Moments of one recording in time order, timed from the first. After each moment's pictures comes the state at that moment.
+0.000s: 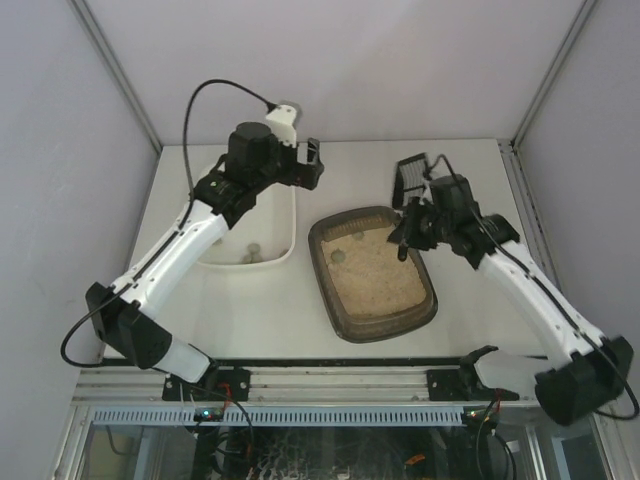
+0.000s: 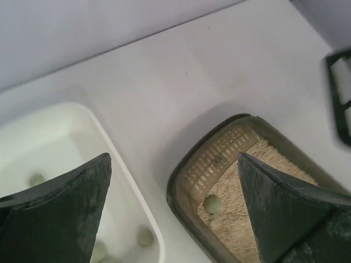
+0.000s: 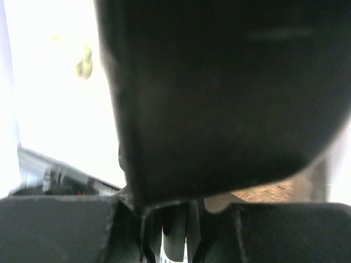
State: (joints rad) left arm -0.58 1.52 1.58 -0.39 -0.01 -0.02; right arm 0.43 1.08 1.10 -0.74 -0.04 0.65
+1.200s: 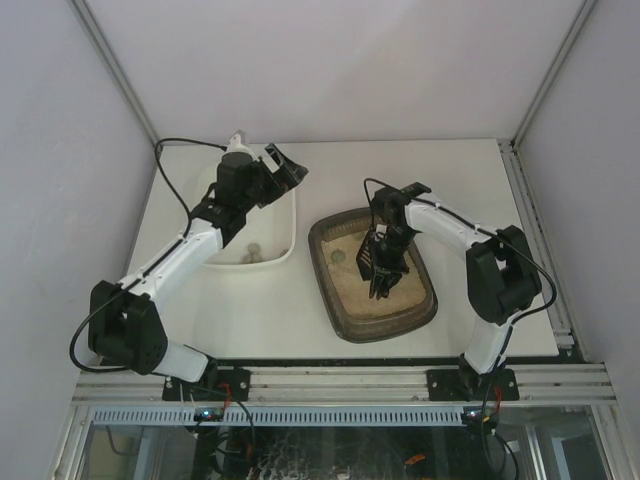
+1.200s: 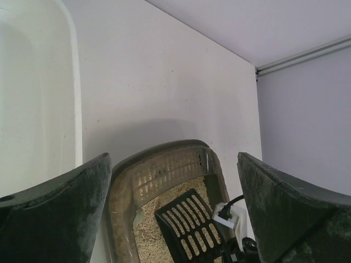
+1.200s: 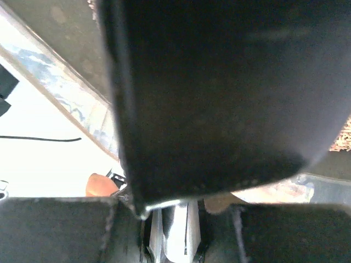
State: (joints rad) left arm -0.40 1.44 1.15 -0.07 0.00 -0.84; right arm 0.51 1.80 1.37 -1.30 -0.49 0.46
